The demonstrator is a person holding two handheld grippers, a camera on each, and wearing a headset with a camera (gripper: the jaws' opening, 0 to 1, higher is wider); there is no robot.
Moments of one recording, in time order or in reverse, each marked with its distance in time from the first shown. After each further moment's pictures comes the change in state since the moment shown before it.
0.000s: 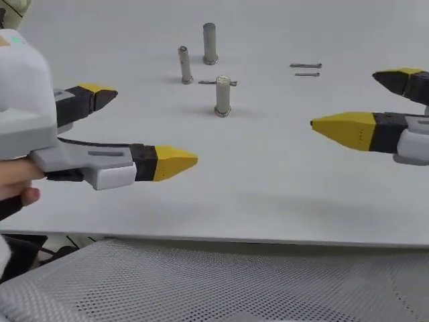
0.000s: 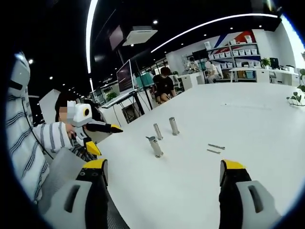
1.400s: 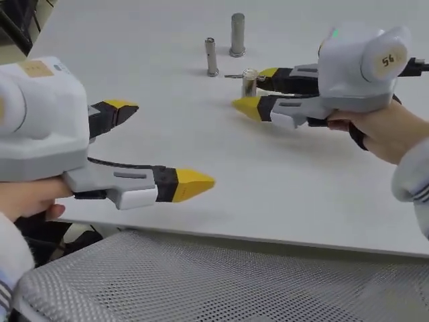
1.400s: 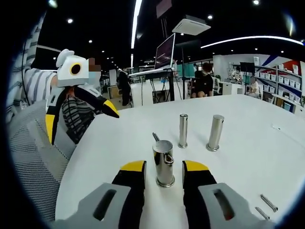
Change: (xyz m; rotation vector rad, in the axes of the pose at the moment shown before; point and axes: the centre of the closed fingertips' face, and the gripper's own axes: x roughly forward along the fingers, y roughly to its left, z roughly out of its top) left arm -0.001 -0.004 -0.033 0.004 0.077 0.007; right arm 0.171 0.028 -0.025 -0.383 0.044 0.306
